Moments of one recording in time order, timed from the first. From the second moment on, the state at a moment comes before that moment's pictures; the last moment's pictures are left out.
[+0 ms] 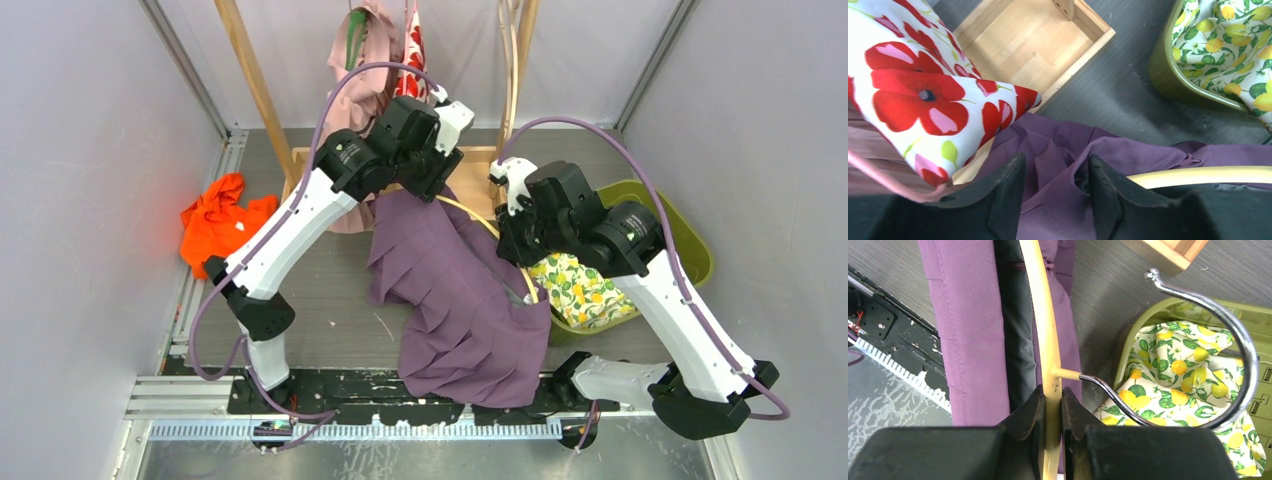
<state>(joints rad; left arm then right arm) -0.84 1.85 2.30 -1.13 -0.14 0.03 0.68 1.14 1.60 -1.26 -0.01 0.13</state>
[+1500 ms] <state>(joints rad) -0.42 1.62 1.76 -0.88 0.42 0.00 0.72 1.09 1.59 -1.01 0.19 0.09</state>
